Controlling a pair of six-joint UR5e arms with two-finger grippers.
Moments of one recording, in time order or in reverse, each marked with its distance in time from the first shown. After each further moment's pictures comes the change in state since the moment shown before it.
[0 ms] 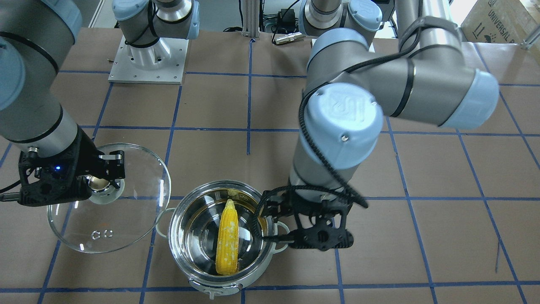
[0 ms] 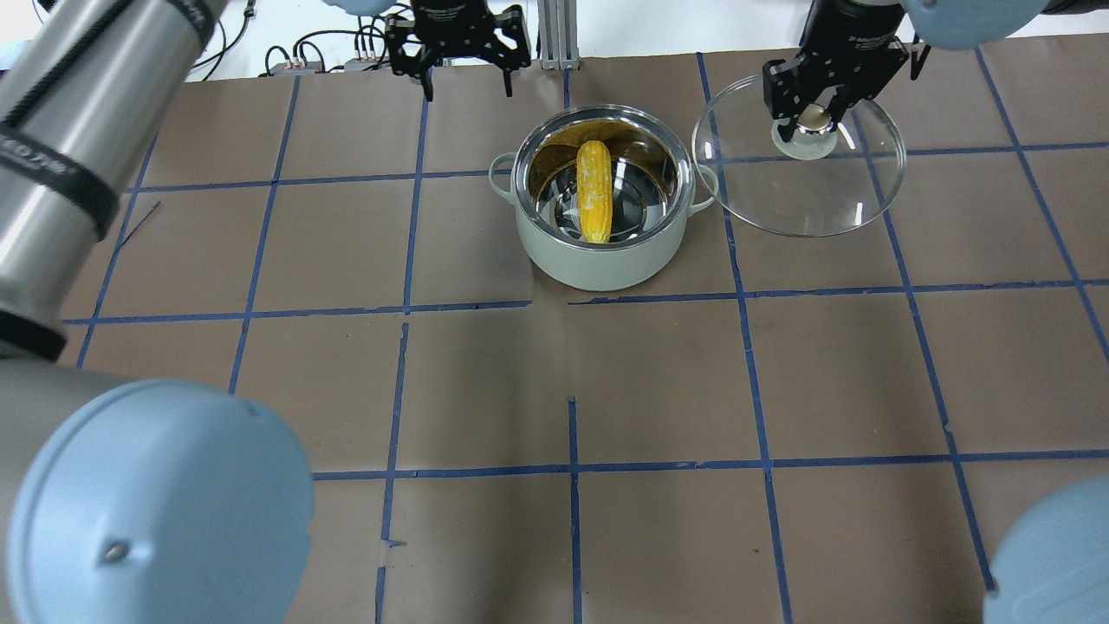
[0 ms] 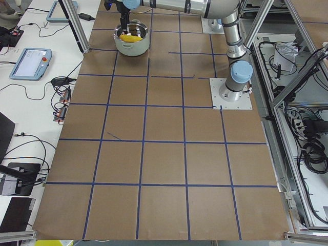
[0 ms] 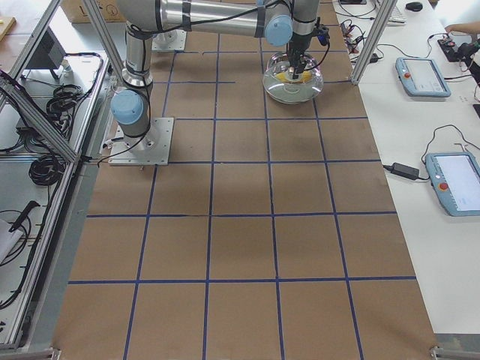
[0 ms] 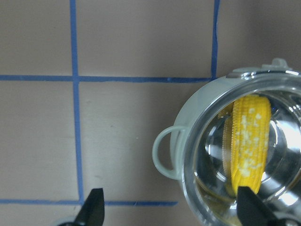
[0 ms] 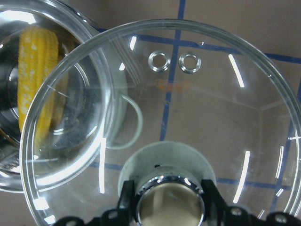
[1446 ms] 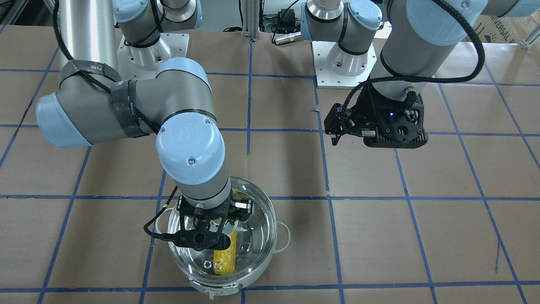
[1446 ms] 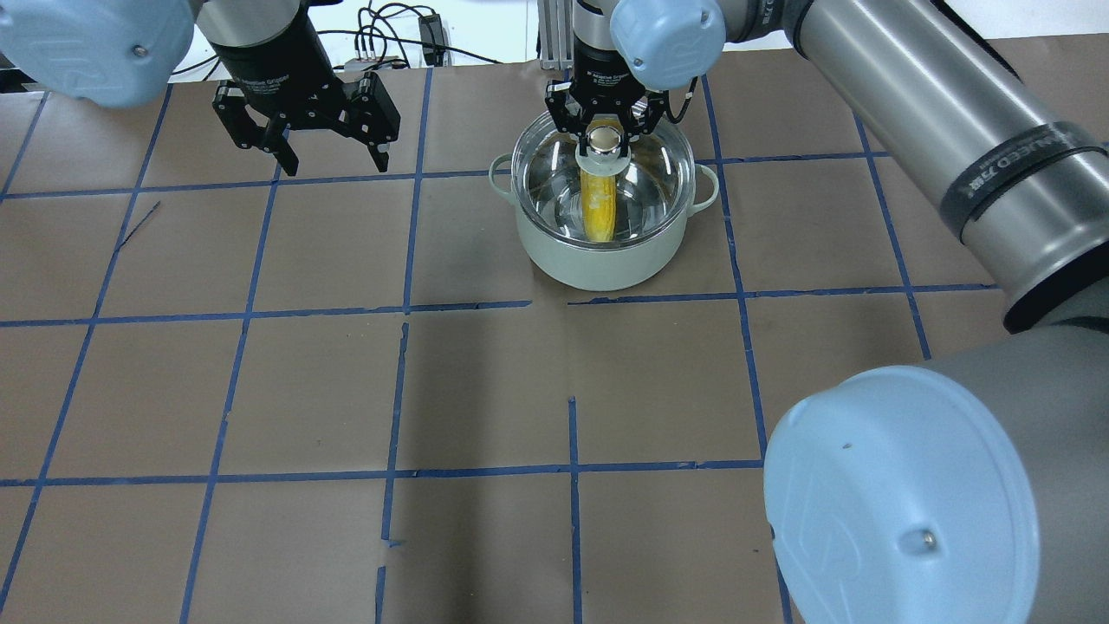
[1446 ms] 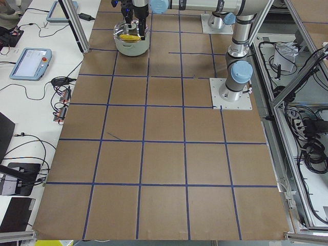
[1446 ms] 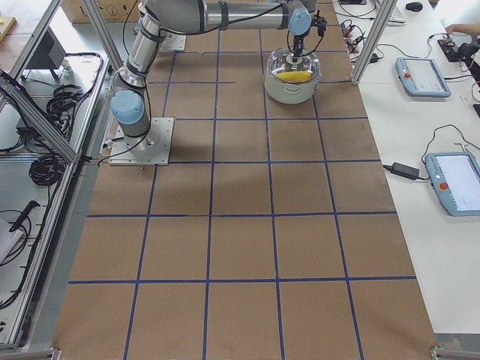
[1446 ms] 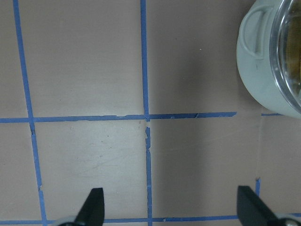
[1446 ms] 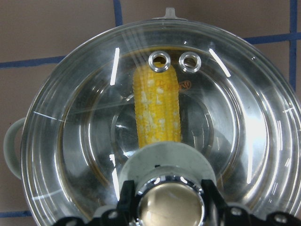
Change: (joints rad) left arm 0.078 0.180 -0.208 -0.001 -0.011 0.056; right arm 0.216 0.246 -0.202 -0.012 0.040 0.435
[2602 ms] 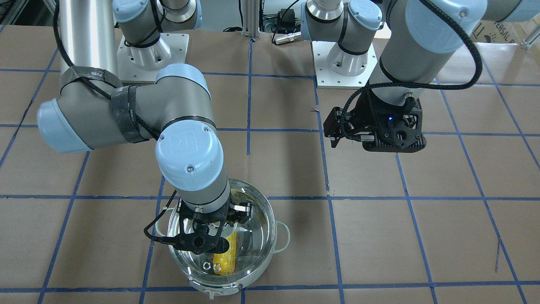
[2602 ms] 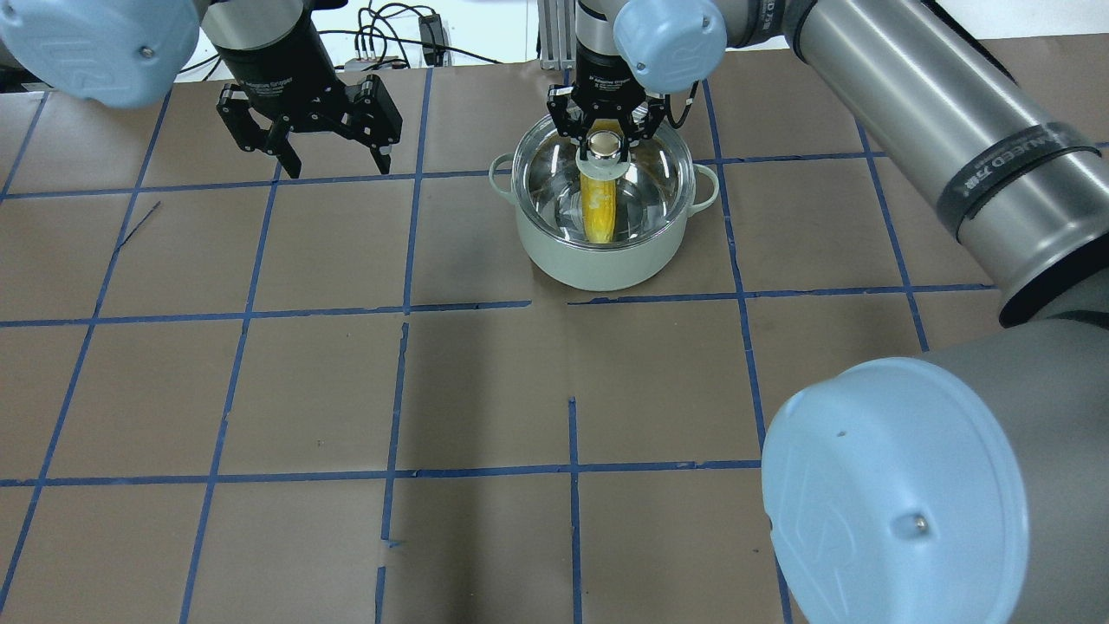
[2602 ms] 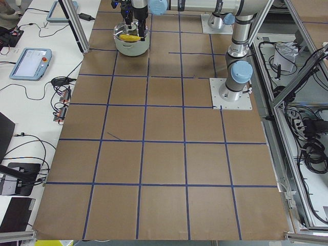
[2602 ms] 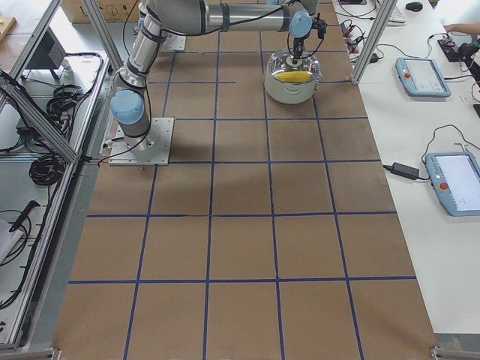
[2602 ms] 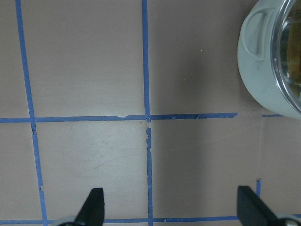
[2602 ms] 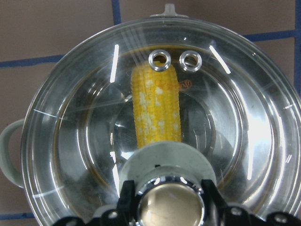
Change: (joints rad) left arm 0.001 -0.012 -0.001 0.000 -0.004 0.000; right arm -0.005 0.011 0.001 -0.002 0.002 0.004
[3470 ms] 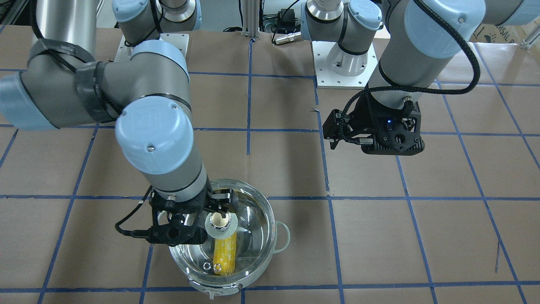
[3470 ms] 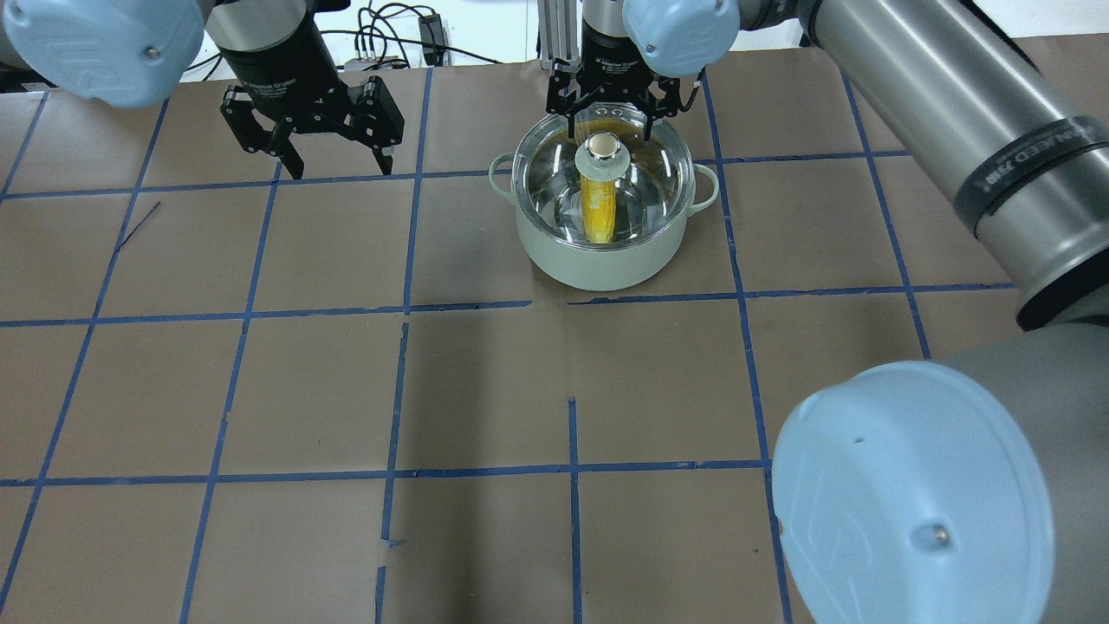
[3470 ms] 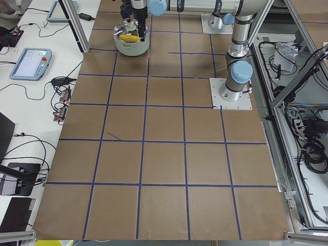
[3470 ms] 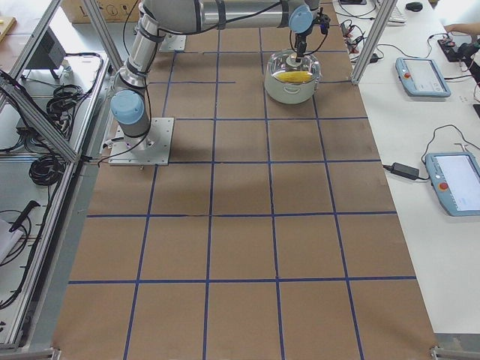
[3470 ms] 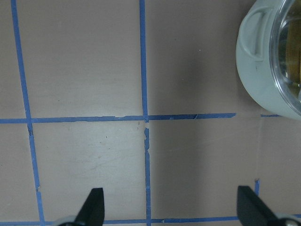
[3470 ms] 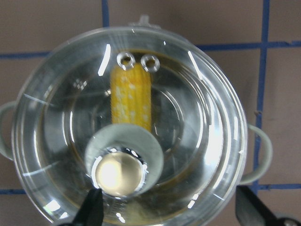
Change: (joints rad) left arm 0.000 -0.006 0.000 0.002 -0.002 0.000; right arm -0.063 -0.083 0.008 0.097 -0.004 -0.154
